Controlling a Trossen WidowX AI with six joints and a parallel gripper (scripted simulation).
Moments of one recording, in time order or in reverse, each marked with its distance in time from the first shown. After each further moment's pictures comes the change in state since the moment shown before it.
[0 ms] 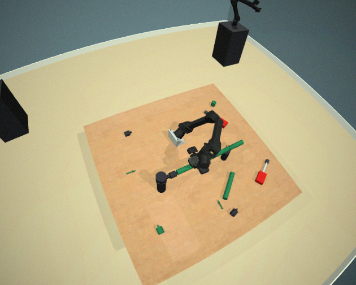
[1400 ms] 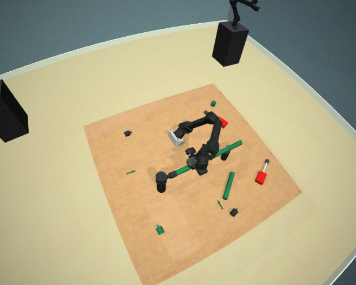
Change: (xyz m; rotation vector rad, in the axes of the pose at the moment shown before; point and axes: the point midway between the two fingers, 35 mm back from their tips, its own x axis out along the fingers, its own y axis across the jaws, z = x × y) arm 0.004 0.001 0.012 -0.004 0.012 -0.008
